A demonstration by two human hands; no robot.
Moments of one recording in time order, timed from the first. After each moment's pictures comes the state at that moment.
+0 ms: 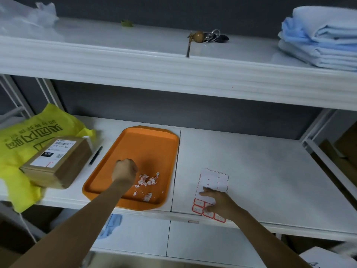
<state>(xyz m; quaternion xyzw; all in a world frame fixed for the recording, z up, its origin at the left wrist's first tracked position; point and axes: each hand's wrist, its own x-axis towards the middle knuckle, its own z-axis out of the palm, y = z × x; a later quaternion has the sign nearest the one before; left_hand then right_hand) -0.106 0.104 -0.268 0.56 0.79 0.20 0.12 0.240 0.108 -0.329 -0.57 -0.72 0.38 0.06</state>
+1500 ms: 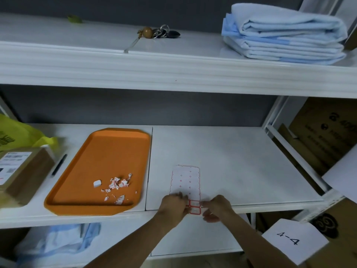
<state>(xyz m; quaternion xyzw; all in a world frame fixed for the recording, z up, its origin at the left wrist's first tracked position) 0.111 0.059 -0.330 0.85 0.52 -0.04 0.07 0.286 0.055 -0.307 -0.76 -0.34 0.51 0.21</state>
